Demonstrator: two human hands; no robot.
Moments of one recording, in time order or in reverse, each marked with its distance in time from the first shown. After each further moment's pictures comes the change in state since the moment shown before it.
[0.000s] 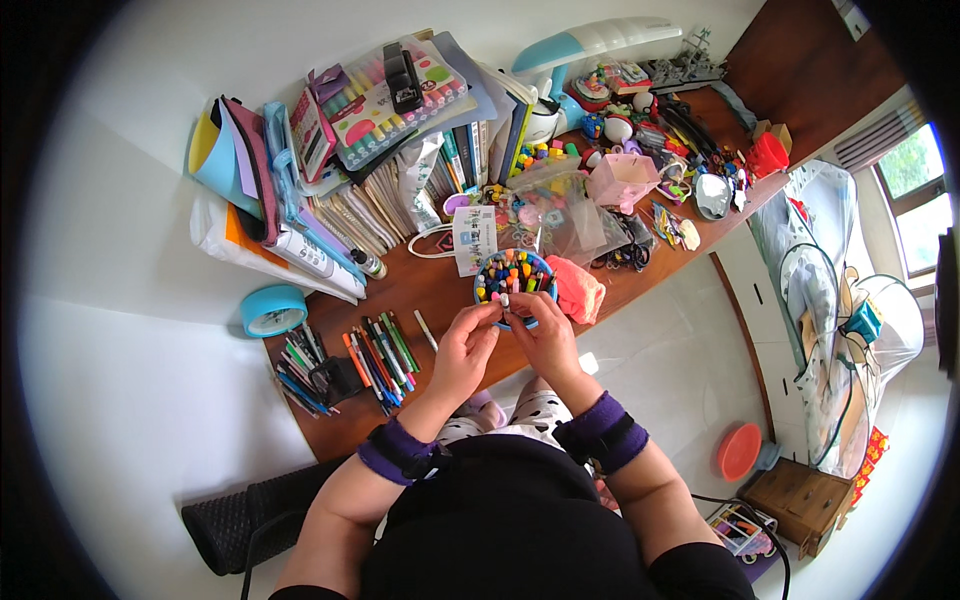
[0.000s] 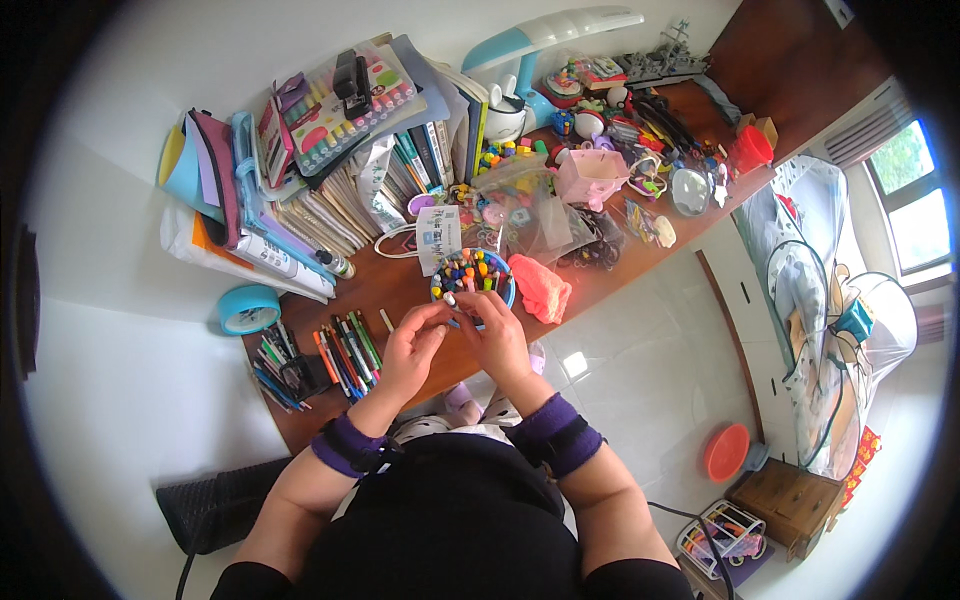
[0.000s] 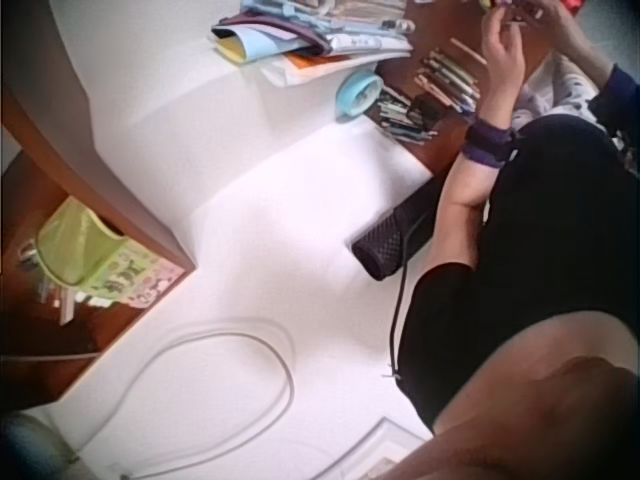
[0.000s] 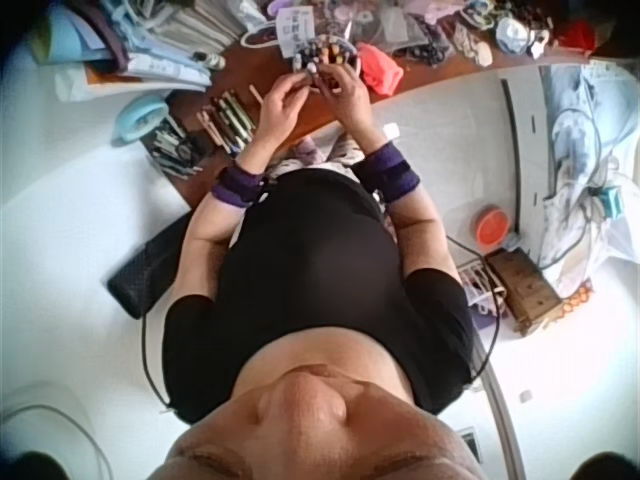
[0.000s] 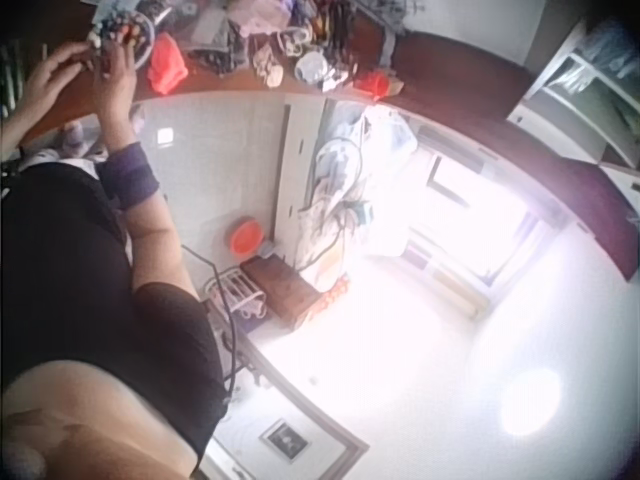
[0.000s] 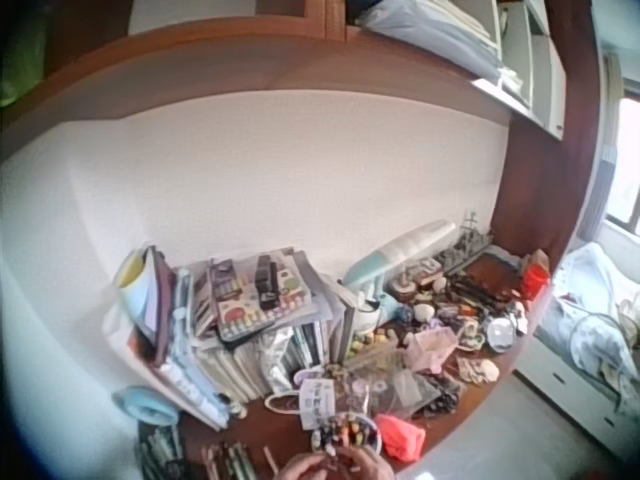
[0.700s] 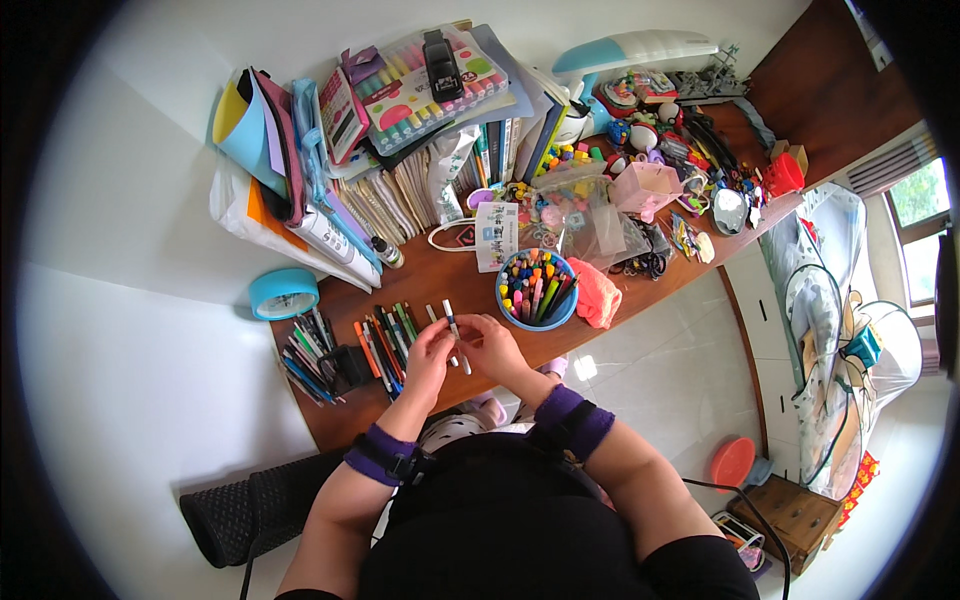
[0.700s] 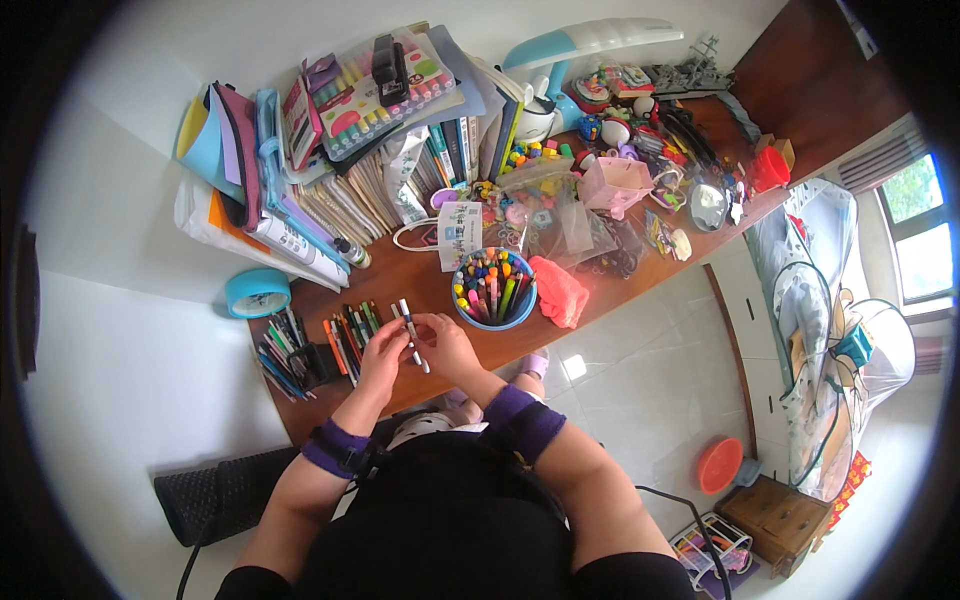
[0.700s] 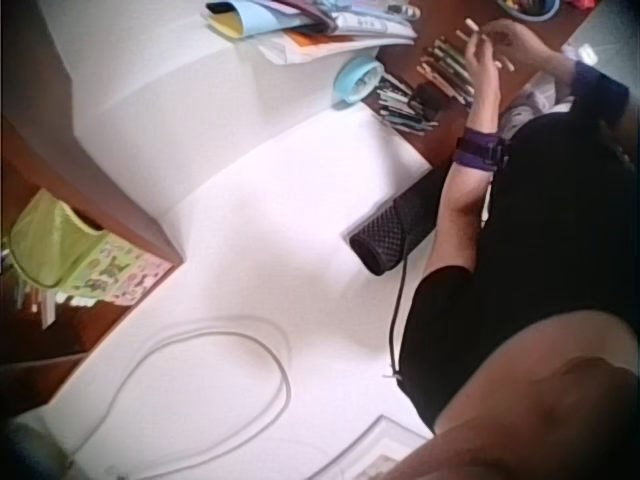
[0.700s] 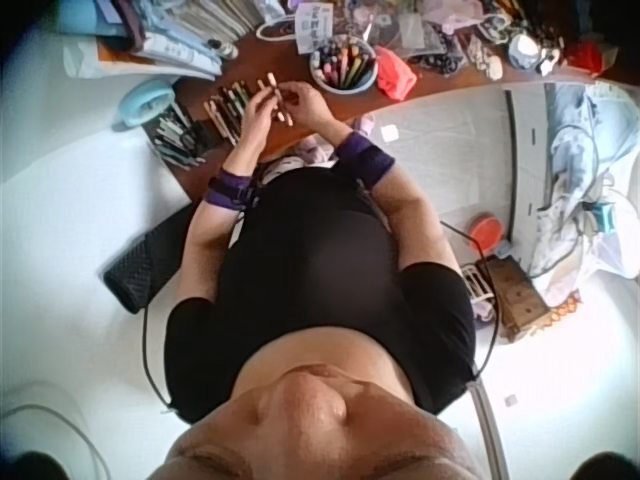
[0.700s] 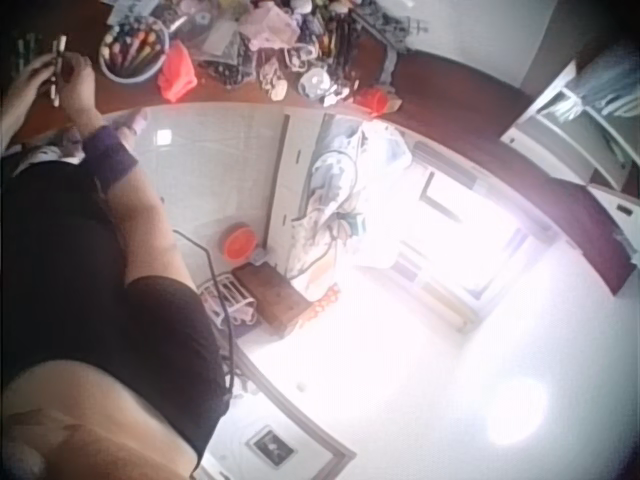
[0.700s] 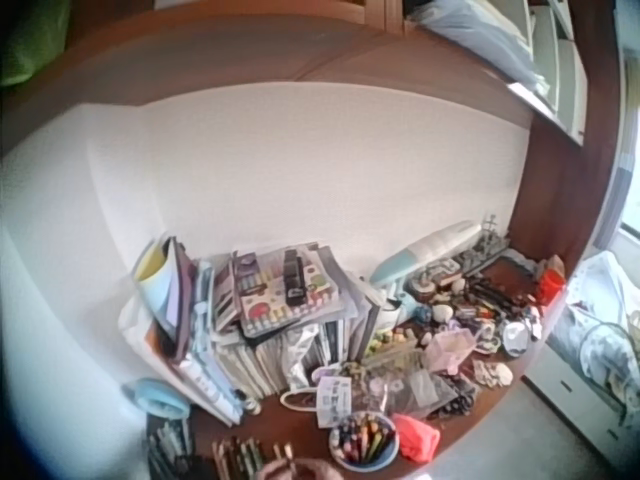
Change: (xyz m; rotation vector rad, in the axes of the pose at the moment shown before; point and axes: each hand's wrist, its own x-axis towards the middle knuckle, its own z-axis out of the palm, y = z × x) left_hand -0.032 -0.053 -0.071 -0.187 0.341 -0.416; right_hand -0.022 0.026 0.105 0.248 -0.384 0.361
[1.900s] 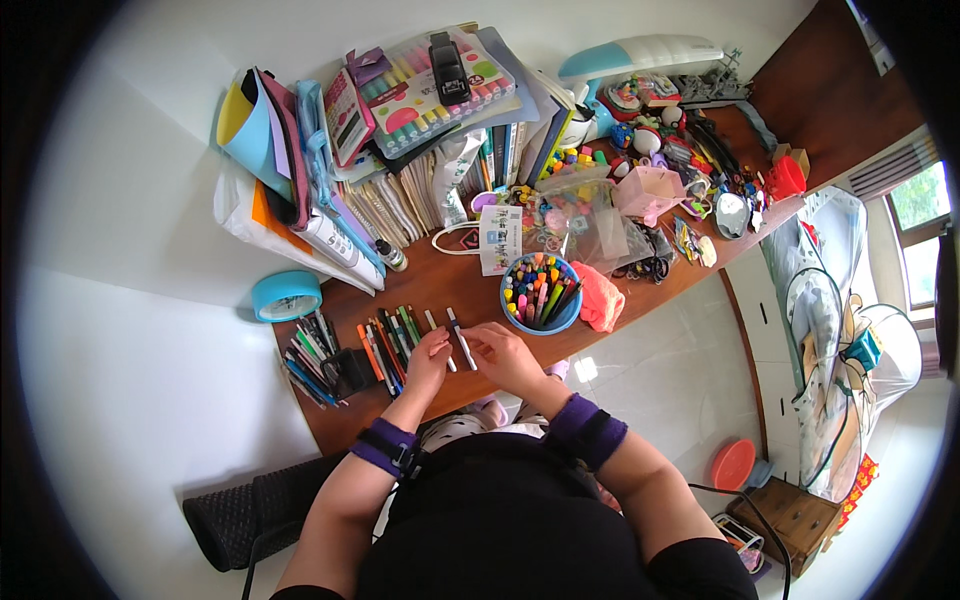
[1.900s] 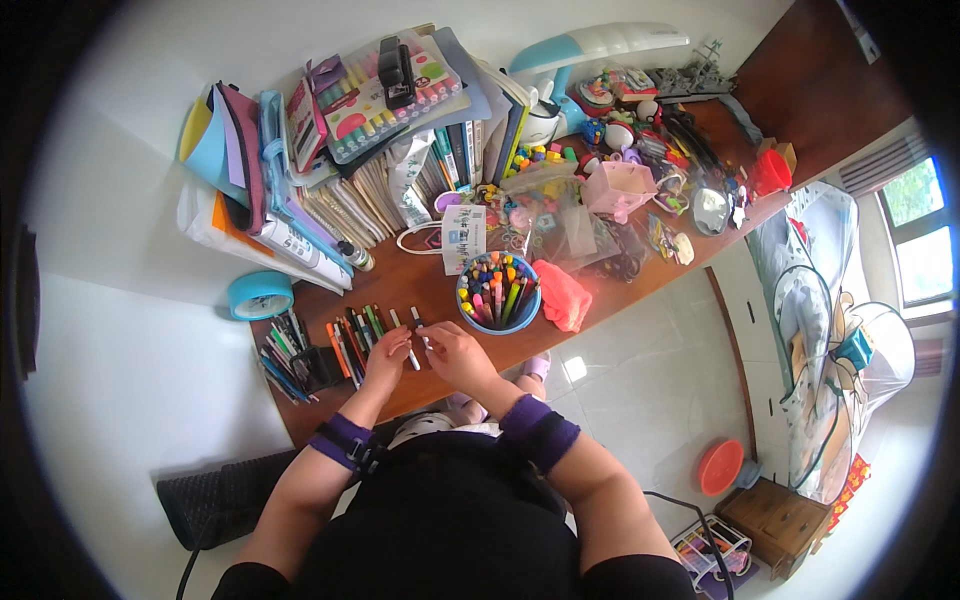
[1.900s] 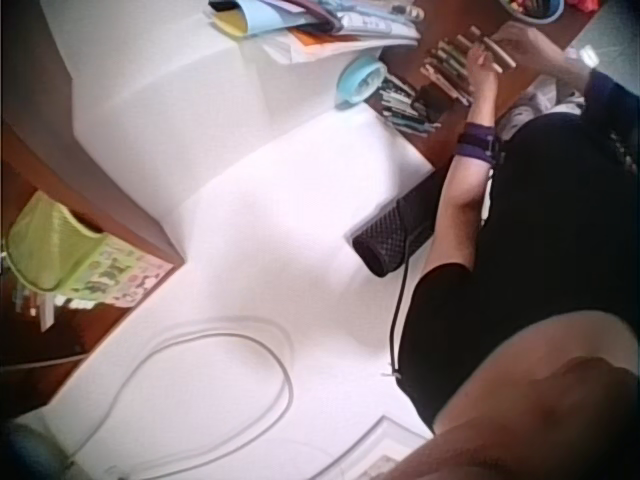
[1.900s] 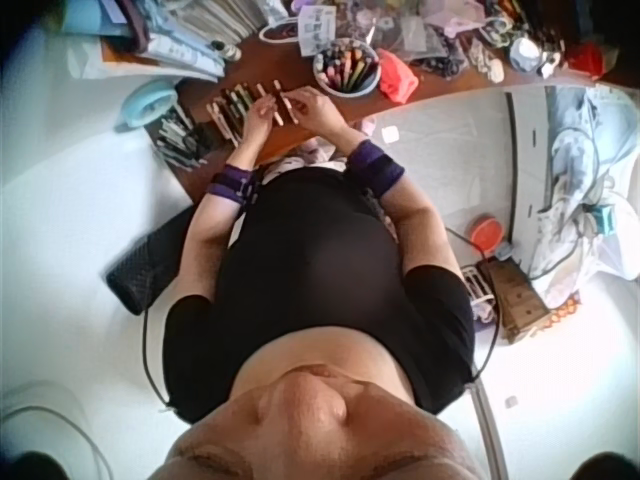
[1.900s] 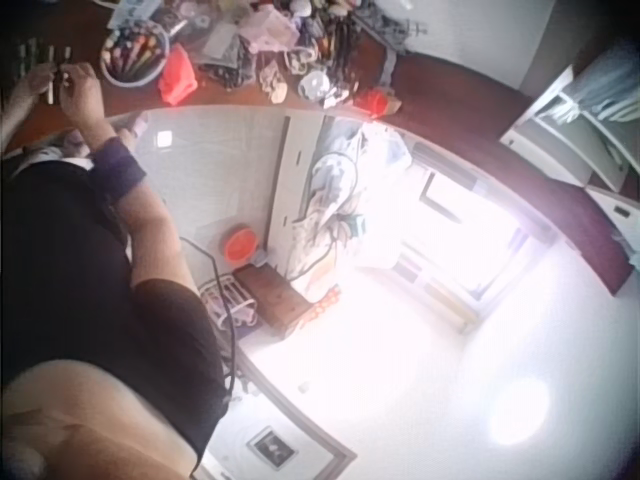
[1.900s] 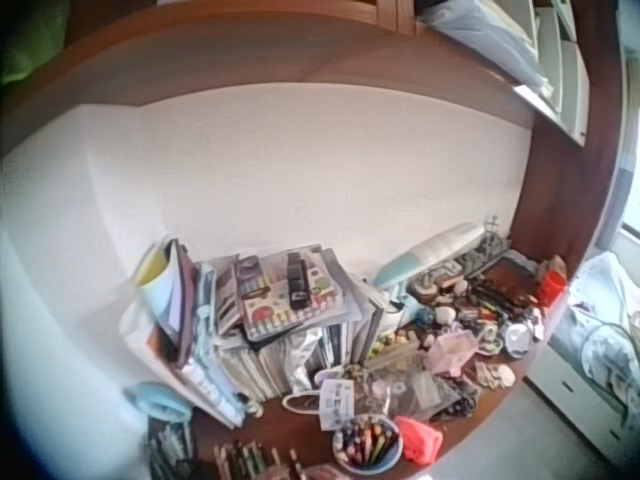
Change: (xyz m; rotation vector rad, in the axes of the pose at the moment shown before) left_hand 0.040 -0.070 -0.046 0.304 -0.030 0.146; right_hand -0.014 -0.015 -0.019 -0.095 -0.067 -0.201
